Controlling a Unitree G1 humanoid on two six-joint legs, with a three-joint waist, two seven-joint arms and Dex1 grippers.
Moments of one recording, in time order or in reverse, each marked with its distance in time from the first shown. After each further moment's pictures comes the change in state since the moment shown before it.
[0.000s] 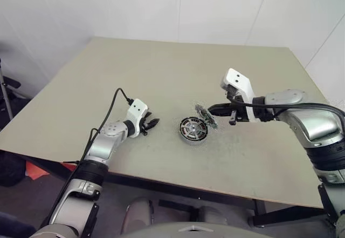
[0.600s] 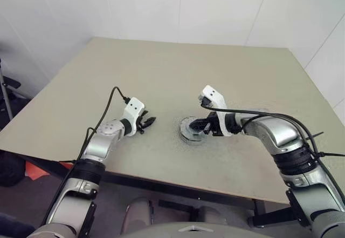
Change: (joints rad) left arm -0.015 0.026 0.013 -0.001 0.001 0.001 0.011; right arm 0.025 0.250 0.059 0.103 -0.004 0.166 -0.193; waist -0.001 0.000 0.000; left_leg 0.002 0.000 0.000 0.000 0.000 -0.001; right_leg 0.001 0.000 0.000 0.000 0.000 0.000
